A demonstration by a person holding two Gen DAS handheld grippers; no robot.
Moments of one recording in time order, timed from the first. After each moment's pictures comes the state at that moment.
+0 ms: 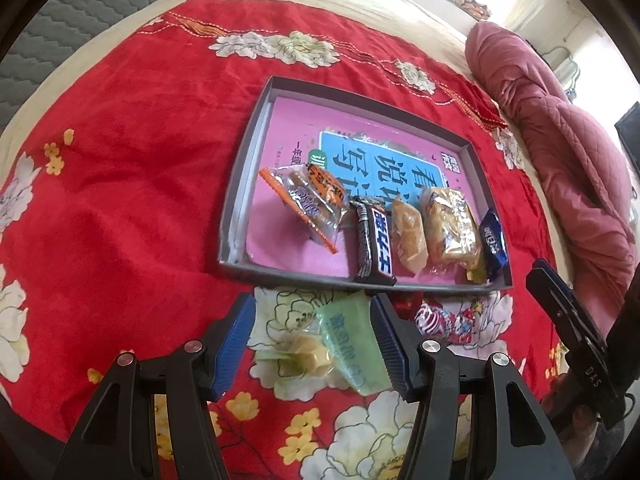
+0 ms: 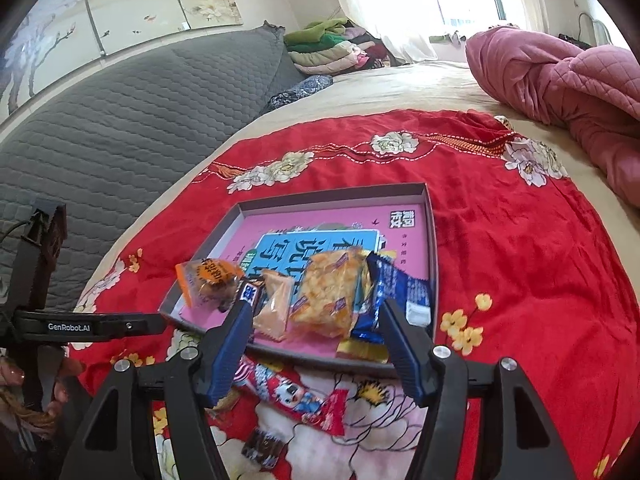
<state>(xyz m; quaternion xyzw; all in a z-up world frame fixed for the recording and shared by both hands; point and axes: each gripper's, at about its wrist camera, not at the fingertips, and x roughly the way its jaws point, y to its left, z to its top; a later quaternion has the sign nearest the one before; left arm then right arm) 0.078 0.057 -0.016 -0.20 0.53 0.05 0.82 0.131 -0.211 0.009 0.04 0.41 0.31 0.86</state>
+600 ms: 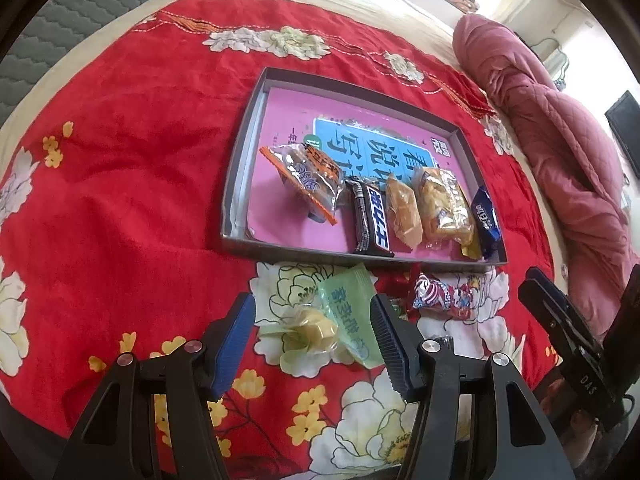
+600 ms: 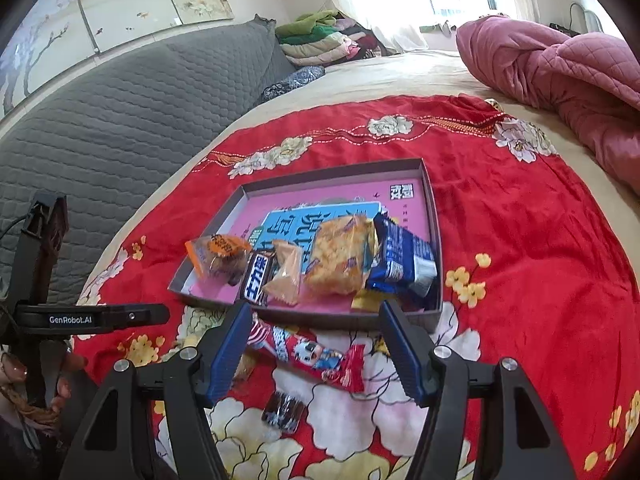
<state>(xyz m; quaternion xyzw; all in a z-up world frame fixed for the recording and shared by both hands) 0.060 0.058 -0.018 -0.19 0.53 0.03 0.82 0.102 -0.213 0.007 0.04 0.43 0.29 0.86</state>
